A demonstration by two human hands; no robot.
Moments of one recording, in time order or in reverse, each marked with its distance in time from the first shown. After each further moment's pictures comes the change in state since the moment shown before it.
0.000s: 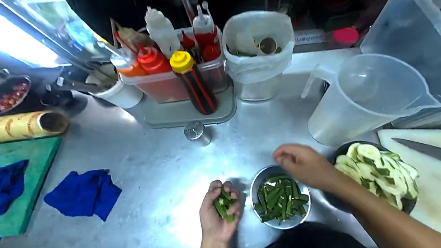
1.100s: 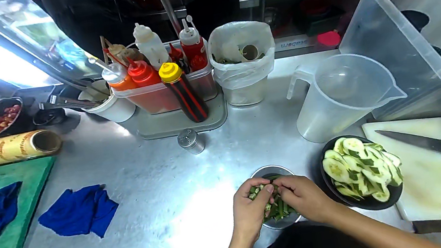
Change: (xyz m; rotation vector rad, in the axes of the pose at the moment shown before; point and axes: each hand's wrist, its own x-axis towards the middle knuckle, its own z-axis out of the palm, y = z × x) left_hand 0.001 -0.065 0.043 0.957 -0.035 0.099; right_hand -0.060 0.022 0.047 0.140 0.023 -0.087
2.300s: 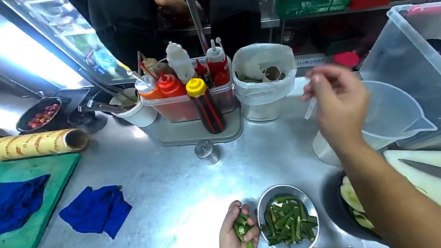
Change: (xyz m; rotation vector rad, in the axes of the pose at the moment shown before) left_hand -0.007 -0.008 -0.057 -1.052 -0.005 -0.146; right_hand 0.139 -0.110 -0.127 0.188 0.867 -0.534
